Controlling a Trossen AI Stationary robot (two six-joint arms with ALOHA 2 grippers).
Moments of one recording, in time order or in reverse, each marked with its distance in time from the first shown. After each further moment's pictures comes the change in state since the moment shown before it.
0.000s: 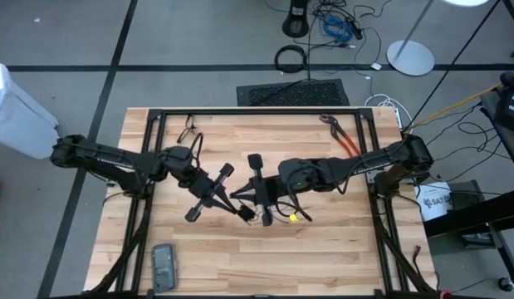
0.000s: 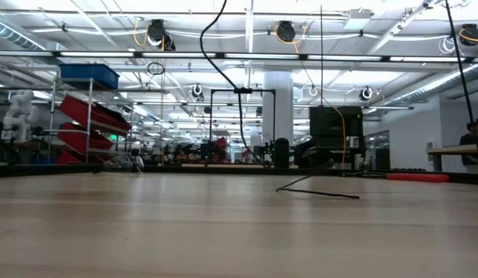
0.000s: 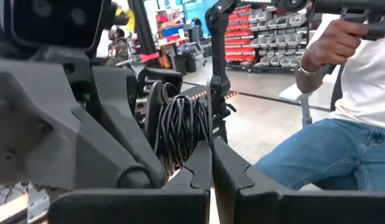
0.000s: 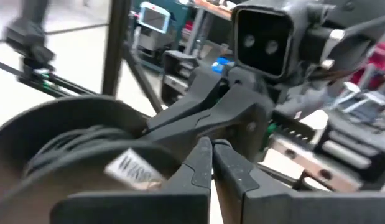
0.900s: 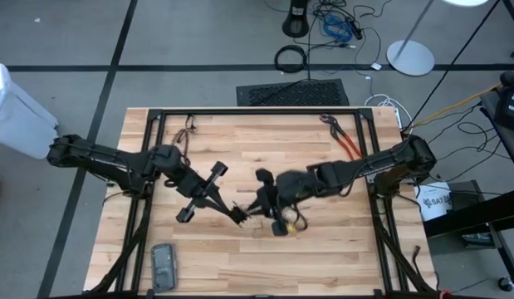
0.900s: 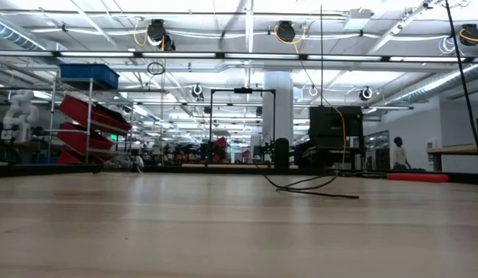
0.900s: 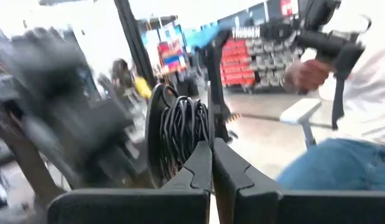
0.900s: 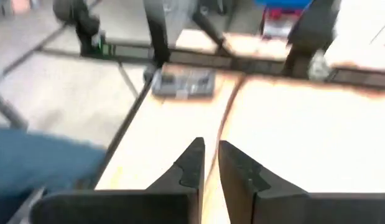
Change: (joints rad) left arm -0.021 -0.058 0.001 0.065 -0.002 0.001; right arm 0.060 -0.023 -0.003 -0.311 -0.088 0.393
